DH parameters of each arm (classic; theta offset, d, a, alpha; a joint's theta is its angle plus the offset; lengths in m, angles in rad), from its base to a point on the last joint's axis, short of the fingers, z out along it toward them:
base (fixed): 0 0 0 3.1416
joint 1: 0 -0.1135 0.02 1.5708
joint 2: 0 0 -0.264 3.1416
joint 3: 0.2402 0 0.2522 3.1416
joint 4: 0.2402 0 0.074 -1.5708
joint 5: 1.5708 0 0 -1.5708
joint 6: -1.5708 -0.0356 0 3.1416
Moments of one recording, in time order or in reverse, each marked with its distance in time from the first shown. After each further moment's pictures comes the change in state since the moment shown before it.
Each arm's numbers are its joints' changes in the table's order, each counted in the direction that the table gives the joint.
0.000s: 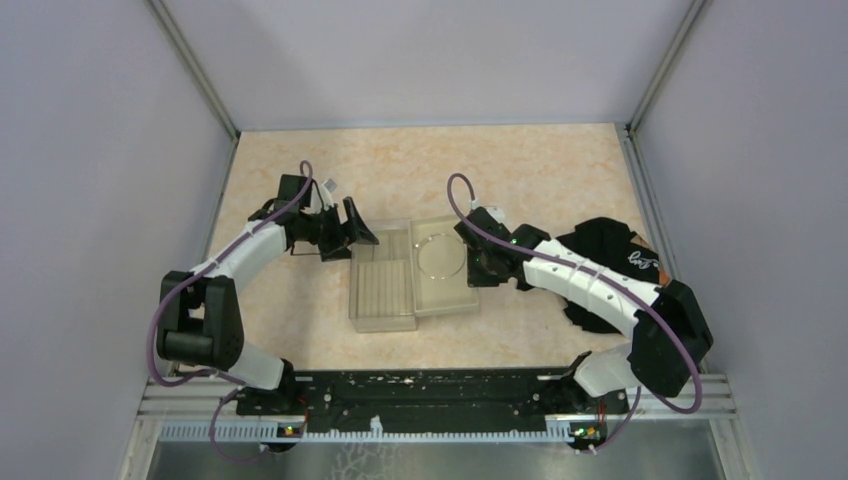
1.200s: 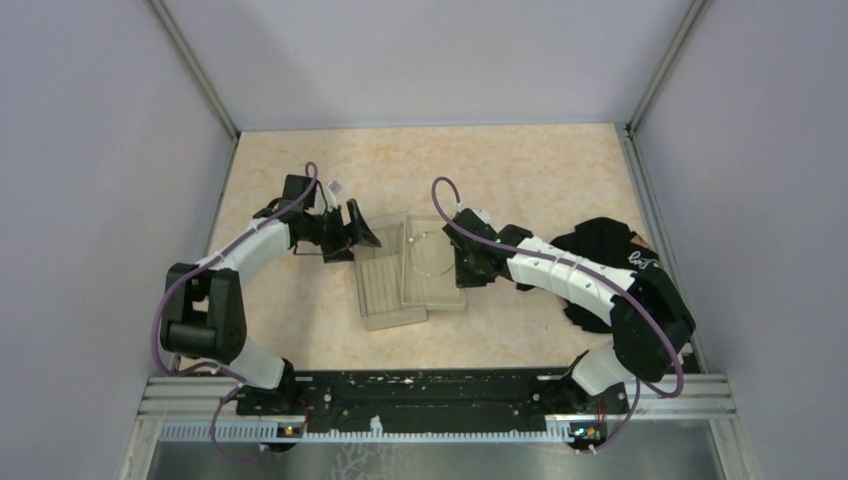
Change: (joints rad) left arm 0.012 0.041 0.007 -0.001 0.010 0.000; right arm -0.019 0.094 -0.002 -0.103 -0.053 0.008
